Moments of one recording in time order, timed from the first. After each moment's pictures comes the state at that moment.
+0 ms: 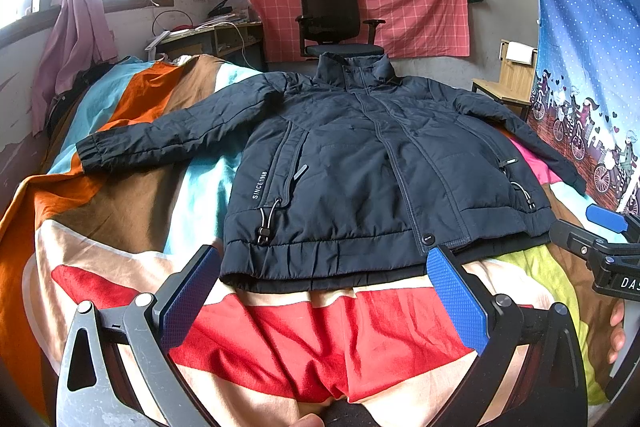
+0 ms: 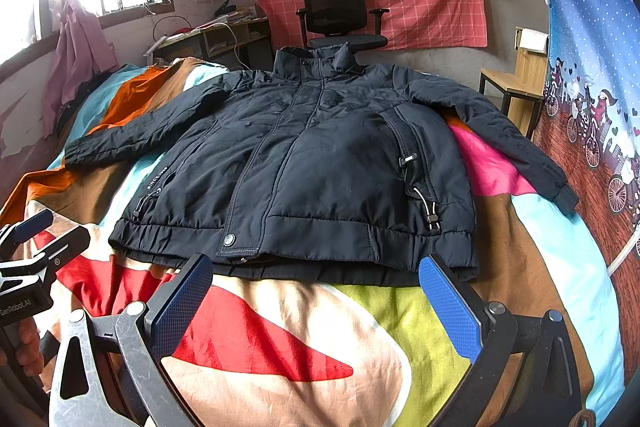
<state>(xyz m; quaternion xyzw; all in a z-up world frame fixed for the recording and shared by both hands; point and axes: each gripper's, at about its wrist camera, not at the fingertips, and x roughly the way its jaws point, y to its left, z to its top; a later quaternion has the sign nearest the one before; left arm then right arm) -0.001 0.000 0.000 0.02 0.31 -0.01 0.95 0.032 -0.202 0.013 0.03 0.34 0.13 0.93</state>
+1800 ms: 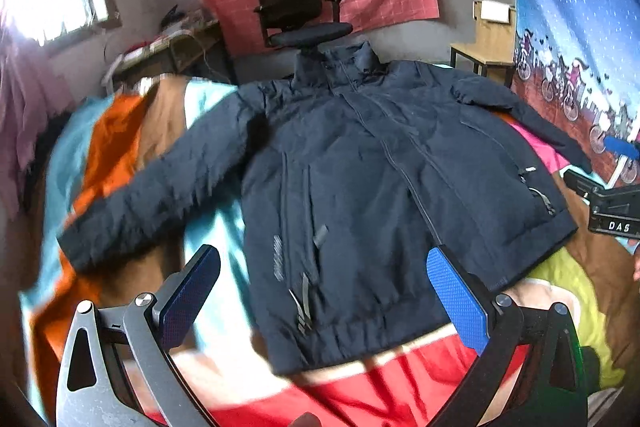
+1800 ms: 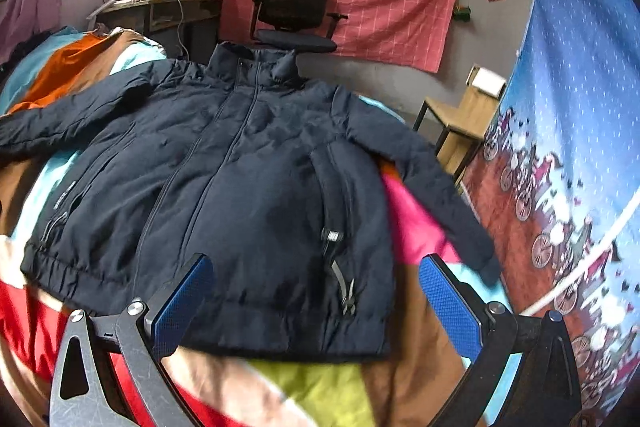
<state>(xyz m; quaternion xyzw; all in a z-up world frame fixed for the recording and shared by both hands) 0.103 0.027 0.056 0.12 0.35 -0.06 0.93 0.125 -0.195 0.054 -0.11 0.34 -0.01 0.93</state>
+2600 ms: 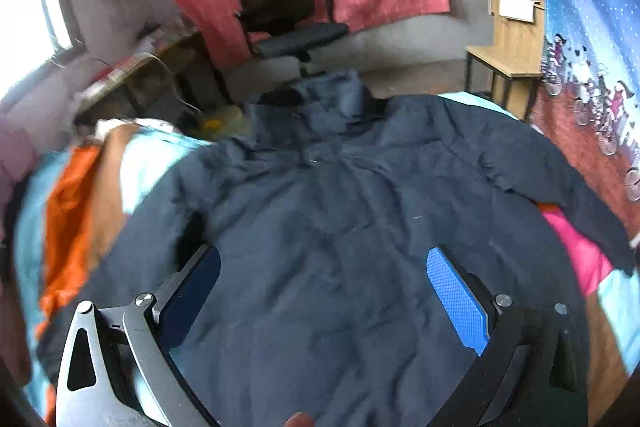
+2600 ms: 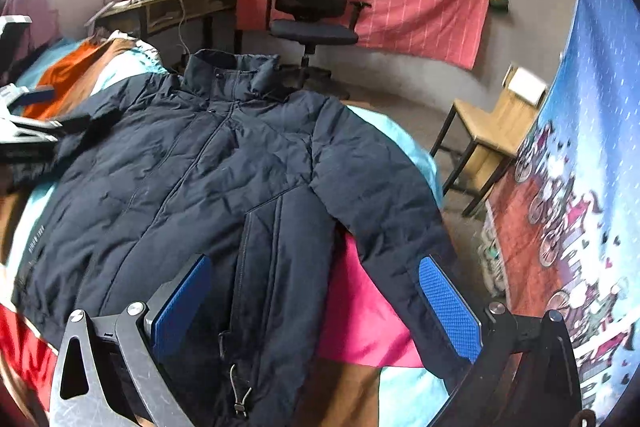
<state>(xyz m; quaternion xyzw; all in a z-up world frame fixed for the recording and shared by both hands) 0.358 -0.089 0.057 0.12 0.38 -0.06 0.91 0.273 -0.315 0.090 -0.07 0.40 0.07 0.91</state>
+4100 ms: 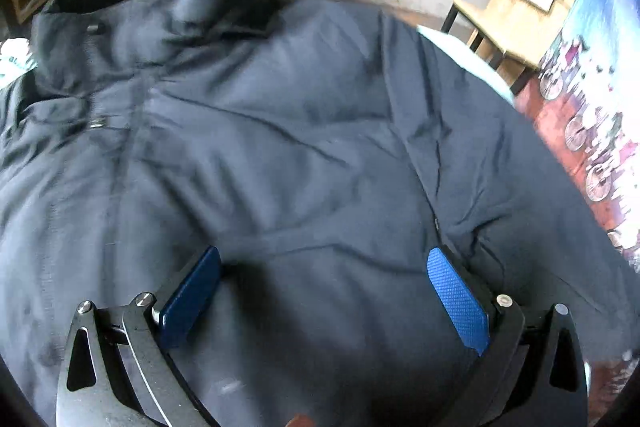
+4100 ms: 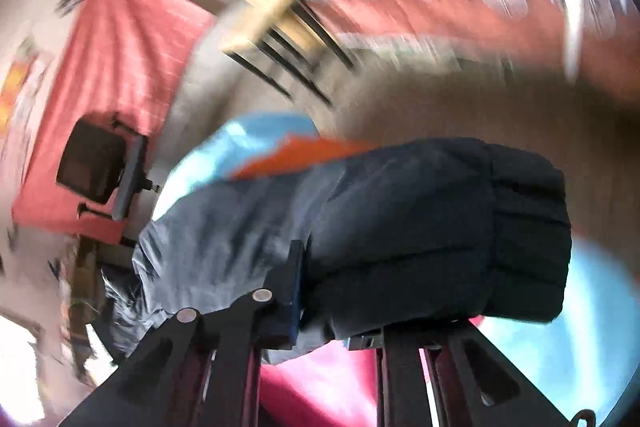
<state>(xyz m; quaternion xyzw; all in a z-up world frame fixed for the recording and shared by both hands) 0.536 -0.165 -0.081 -0.01 0.51 -0.12 0.85 0.297 -0.540 0.003 0.40 0.32 -0.18 0.84</state>
